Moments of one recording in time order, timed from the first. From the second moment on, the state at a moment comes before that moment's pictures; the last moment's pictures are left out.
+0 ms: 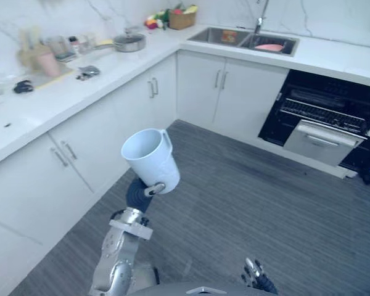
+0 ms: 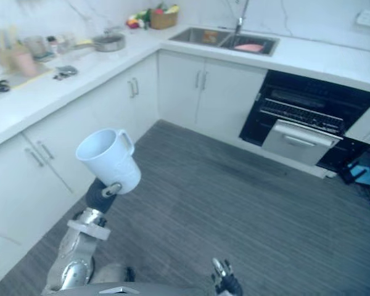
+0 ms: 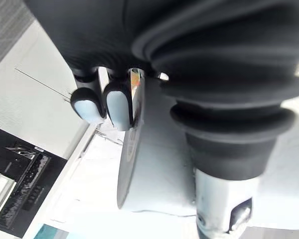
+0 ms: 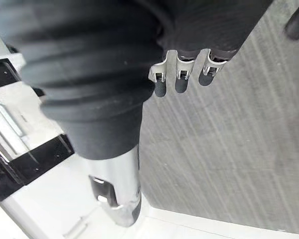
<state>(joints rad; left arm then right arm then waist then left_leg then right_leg) 0.28 0.03 -0.24 -0.17 -0.59 -0.18 -0.30 0.23 -0.05 -0.37 0.87 0.69 -0.12 0.33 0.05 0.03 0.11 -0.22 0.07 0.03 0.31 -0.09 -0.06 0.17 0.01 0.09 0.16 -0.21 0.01</state>
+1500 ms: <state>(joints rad) 0.32 0.13 -0.52 -0.26 -0.46 -0.22 -0.37 0.23 0.05 -0.32 0.03 0.81 -0.43 -0.01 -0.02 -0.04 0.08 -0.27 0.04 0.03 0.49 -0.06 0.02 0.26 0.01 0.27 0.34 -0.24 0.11</state>
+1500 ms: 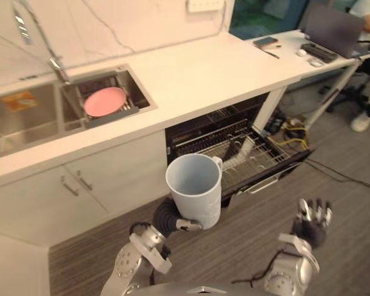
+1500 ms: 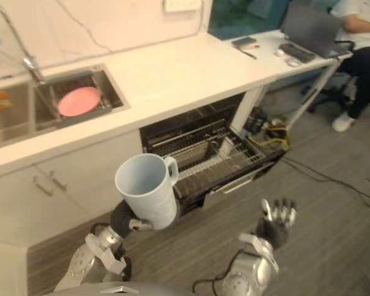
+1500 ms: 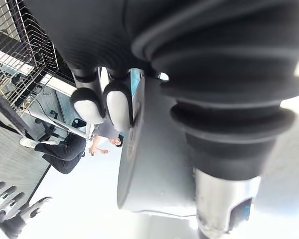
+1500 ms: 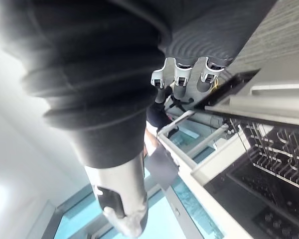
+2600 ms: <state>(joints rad) 0.17 0.13 -0.28 -0.22 -0.22 -0.25 -0.05 0.07 -0.03 -0.10 -0.19 0.67 -0.18 0.26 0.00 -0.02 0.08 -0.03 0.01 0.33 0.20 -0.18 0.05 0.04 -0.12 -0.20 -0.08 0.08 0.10</state>
